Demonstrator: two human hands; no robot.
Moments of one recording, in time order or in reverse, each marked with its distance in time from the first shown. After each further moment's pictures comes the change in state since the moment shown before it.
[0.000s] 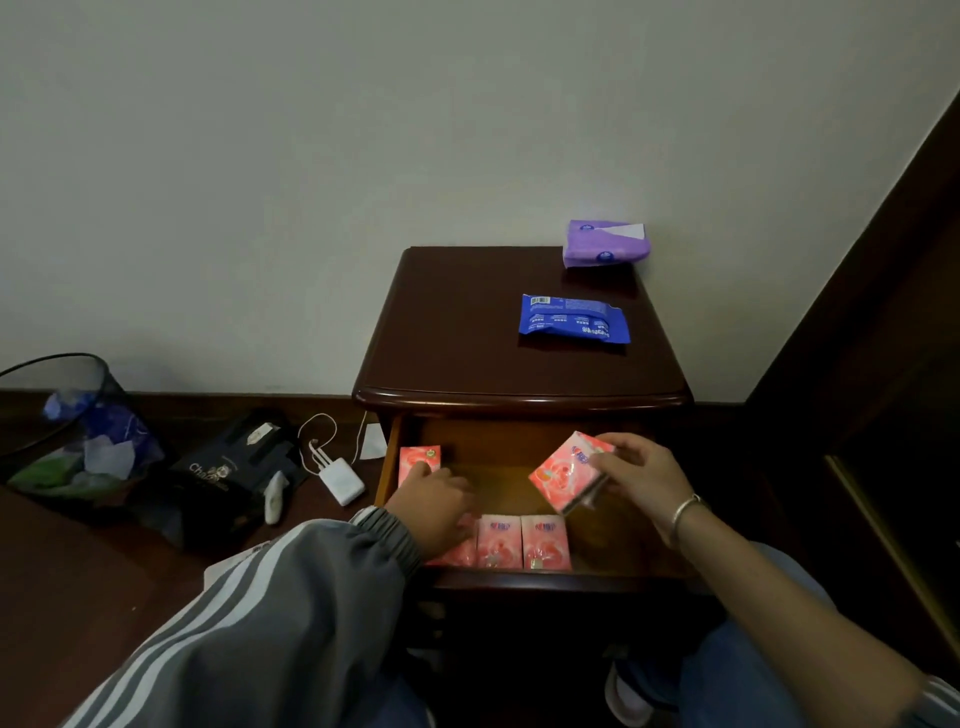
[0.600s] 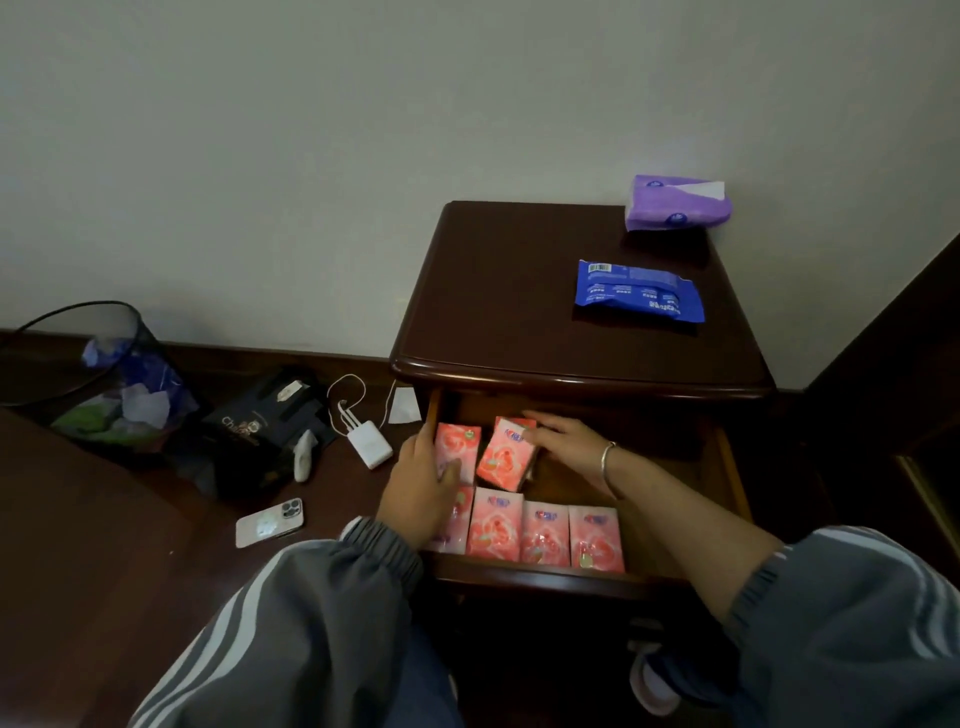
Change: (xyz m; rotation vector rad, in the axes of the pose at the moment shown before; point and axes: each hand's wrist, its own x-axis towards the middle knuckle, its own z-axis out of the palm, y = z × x) left_hand -0.010 -0.033 0.040 -0.960 0.384 -0.576; right_hand 0.071 0.007 0.119 -0.227 -0.447 0.110
